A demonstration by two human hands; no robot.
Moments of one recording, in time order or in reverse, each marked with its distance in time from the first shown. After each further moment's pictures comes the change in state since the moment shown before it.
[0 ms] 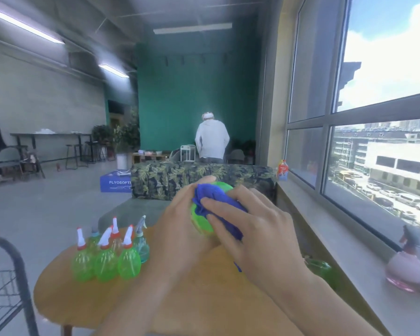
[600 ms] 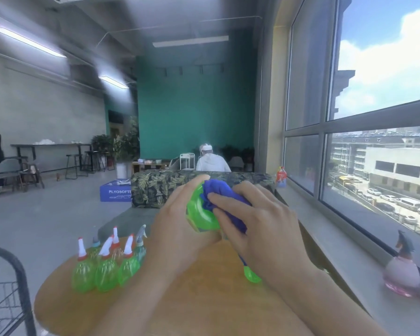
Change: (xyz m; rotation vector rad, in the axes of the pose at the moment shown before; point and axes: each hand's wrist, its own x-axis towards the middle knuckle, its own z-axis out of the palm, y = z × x) left_hand 0.012 0.015 -0.013 0.045 0.017 0.009; right_hand 0.018 0.003 -0.021 -0.070 0.032 0.025
